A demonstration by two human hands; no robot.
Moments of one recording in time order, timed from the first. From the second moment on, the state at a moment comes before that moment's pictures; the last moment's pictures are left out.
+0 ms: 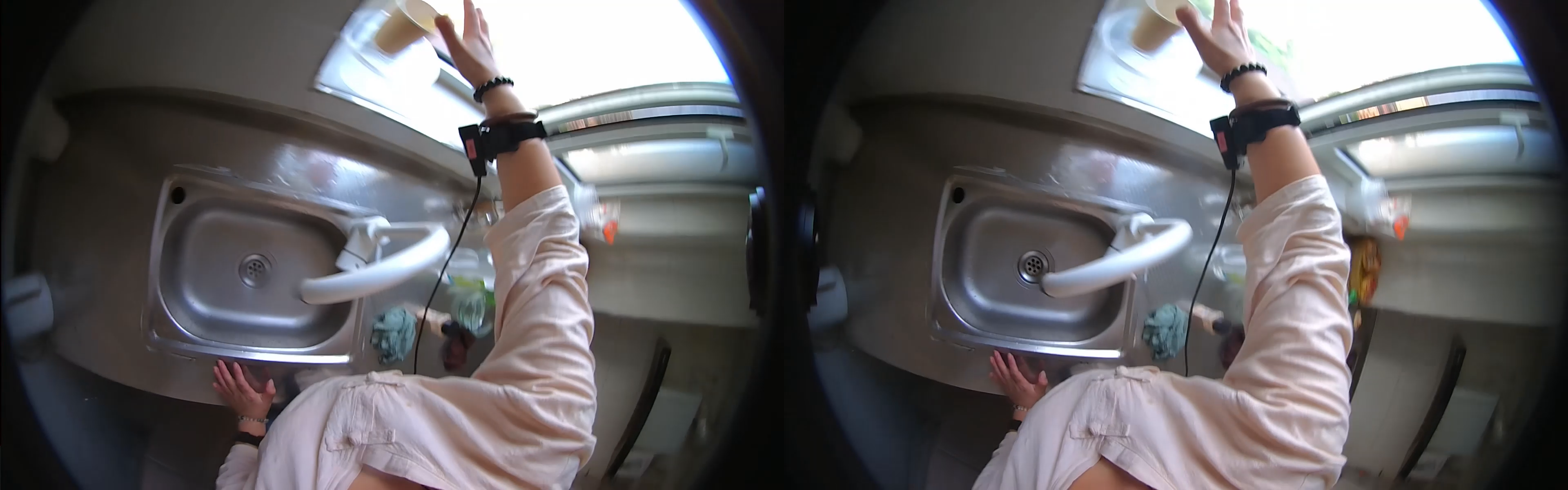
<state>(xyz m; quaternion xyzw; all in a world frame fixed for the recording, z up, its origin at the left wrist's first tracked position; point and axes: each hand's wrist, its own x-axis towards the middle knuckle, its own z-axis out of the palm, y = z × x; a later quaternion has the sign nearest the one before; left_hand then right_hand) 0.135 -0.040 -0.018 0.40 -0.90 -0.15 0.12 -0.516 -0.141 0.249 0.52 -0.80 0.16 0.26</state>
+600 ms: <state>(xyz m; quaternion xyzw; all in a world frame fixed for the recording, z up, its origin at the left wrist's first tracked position) 0.124 -0.040 -0.014 0.37 -0.91 -0.12 0.15 -0.380 0.258 0.202 0.26 -0.94 -0.02 -0.21</state>
